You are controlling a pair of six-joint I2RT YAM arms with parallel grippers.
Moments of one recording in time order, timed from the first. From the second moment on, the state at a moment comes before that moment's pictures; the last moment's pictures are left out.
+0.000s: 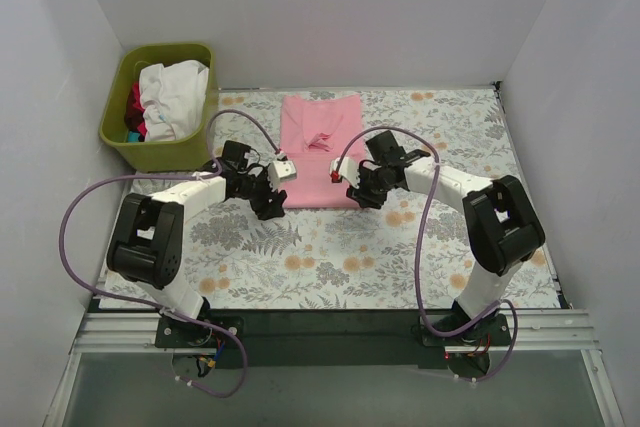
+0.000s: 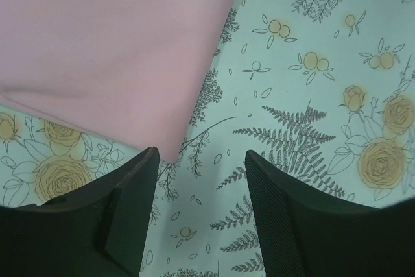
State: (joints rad) left arm -0.26 1.63 0.93 -0.35 0.70 0.72; right arm 0.53 1.73 1.15 -0.50 -0.41 -0.83
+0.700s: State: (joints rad) left arm -0.32 1.73 0.92 -0.19 0.57 0.89; right arm 0.56 1.79 1.07 -0.33 -0.30 -0.93
